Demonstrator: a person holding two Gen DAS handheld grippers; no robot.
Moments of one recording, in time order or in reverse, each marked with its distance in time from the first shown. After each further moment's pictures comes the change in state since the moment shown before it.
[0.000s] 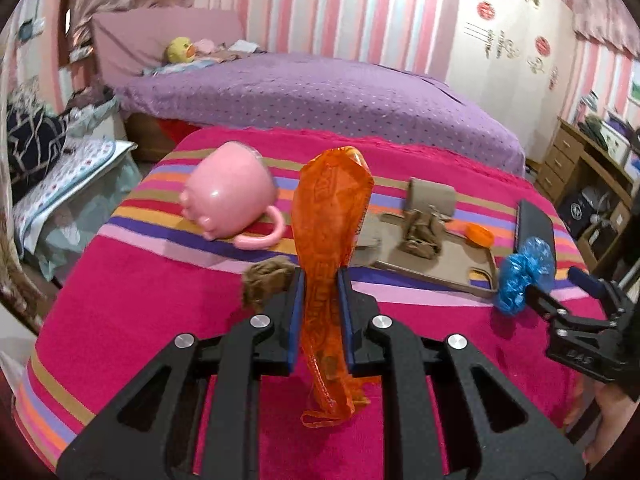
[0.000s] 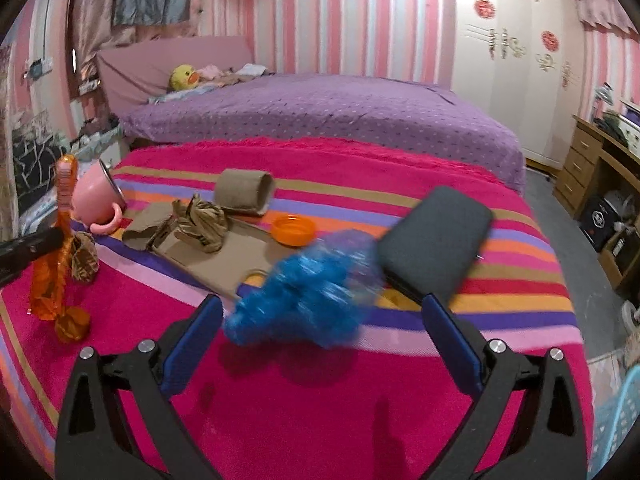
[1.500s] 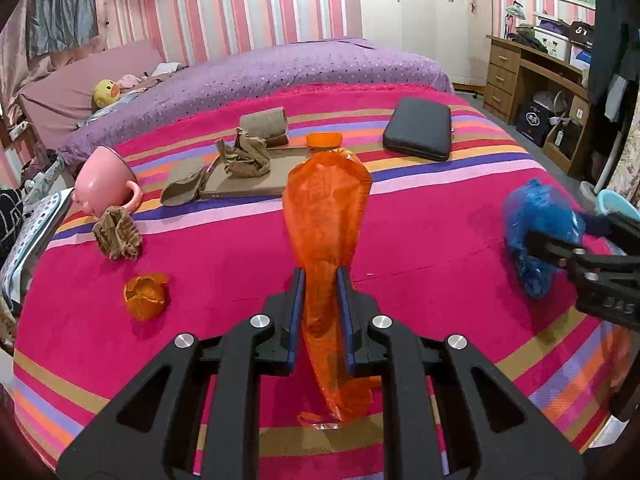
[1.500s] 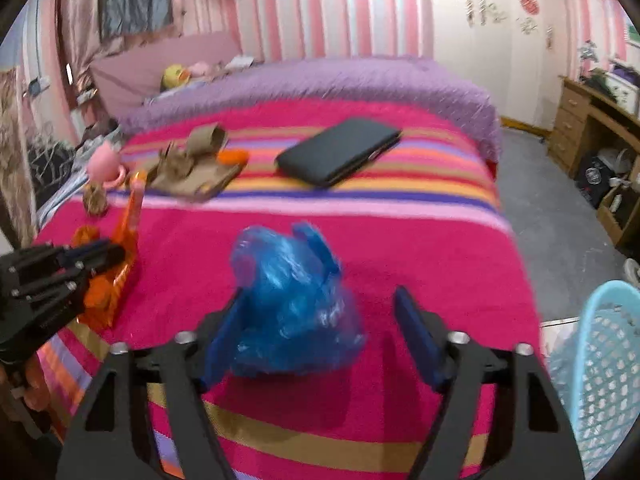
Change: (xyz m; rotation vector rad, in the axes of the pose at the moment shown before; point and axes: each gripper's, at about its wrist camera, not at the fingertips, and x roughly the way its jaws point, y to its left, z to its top) left arm -0.025 -0.144 -0.086 0.333 0.051 -0.073; right arm -0.077 -0.102 -0.092 0.107 0.058 0.096
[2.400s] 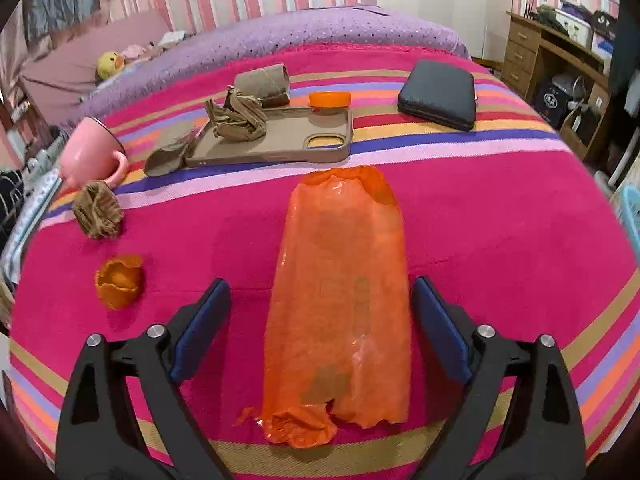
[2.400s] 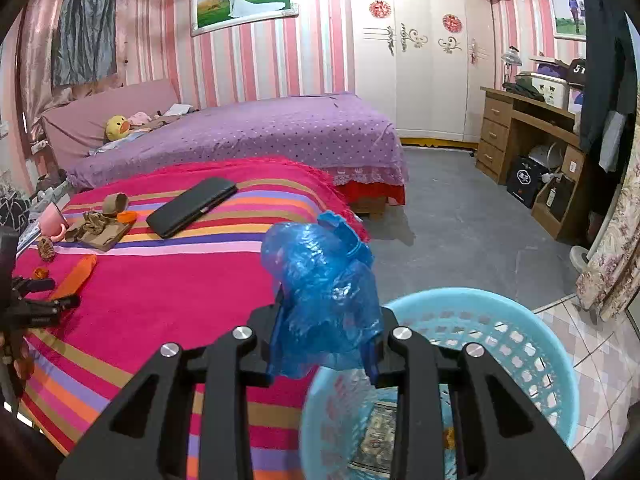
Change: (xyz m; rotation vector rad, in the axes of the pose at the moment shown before) left arm 0.035 -0.008 0.006 -0.036 0.134 0.008; right arm -0.120 -0.160 -0.018 0.111 -0.190 -0.259
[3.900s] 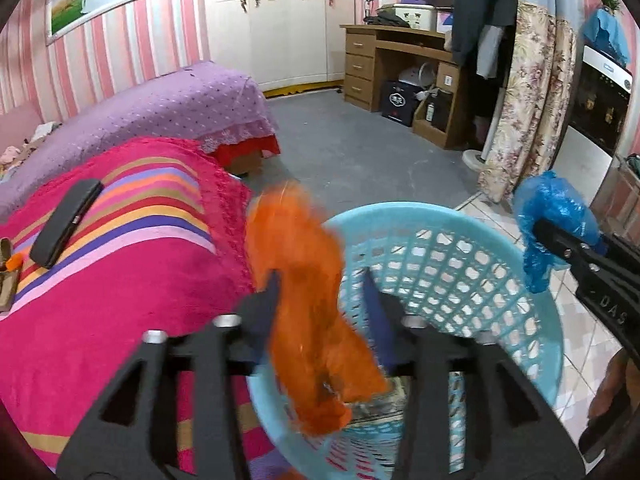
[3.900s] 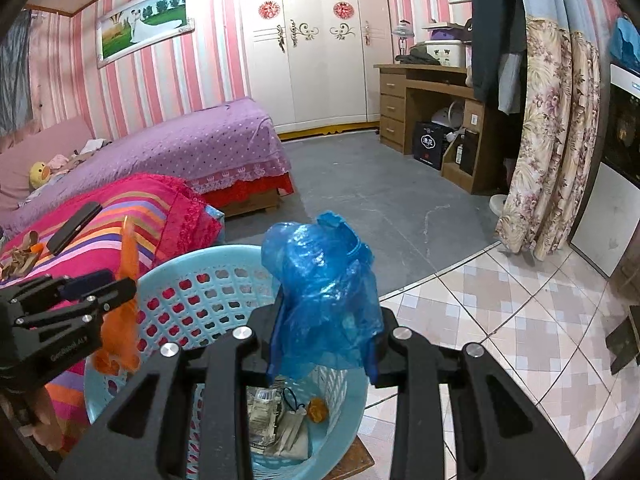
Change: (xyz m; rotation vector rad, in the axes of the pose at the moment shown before) left arm -0.050 -0.380 0.014 0.293 -0.174 -0.329; right arm -0.036 -0.171 -0.054 0.210 -0.006 -0.246
